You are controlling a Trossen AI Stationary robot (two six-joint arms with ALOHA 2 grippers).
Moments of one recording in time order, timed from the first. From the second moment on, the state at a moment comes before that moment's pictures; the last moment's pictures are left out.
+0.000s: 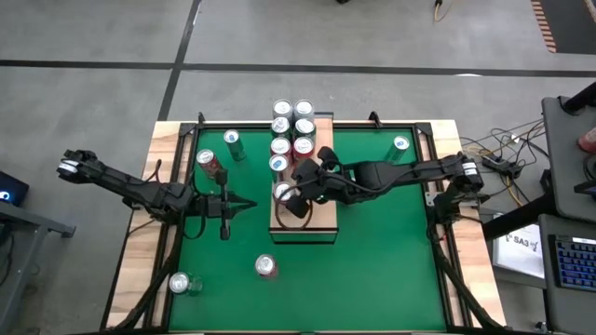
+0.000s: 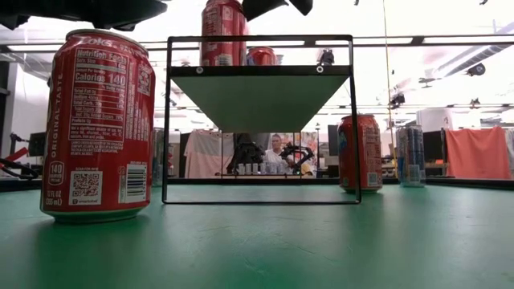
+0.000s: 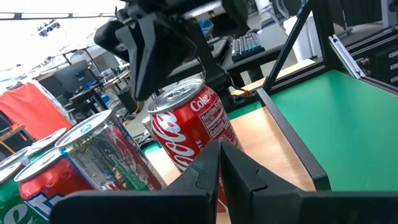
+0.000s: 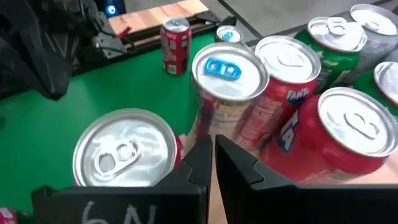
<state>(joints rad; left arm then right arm) -0.31 0.77 0.41 0.32 -0.38 0.41 0.13 1.80 1.82 -0.74 0.54 0.38</state>
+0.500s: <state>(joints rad) -0.31 0.77 0.41 0.33 -0.38 0.40 0.13 1.83 1.81 -0.65 0.46 0.25</state>
